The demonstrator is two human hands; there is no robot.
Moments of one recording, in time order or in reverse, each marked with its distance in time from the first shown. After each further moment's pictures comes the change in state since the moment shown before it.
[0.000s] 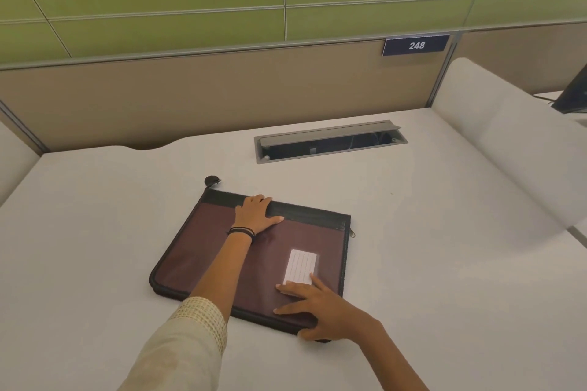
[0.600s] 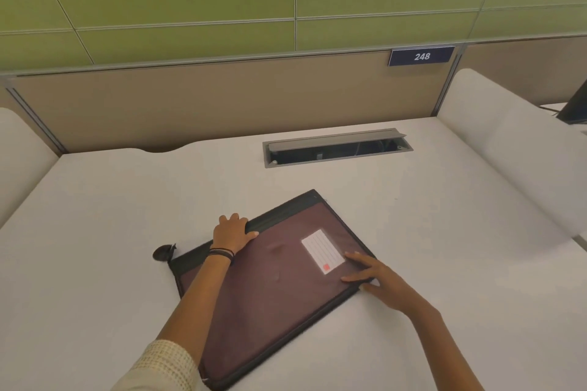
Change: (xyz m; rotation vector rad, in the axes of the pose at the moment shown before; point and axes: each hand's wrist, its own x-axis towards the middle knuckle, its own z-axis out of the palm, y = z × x) left_hand -0.058 -0.039 -0.004 0.122 -0.014 -0.159; right_hand -0.054 0.083 -0.027 0.217 0.342 0.263
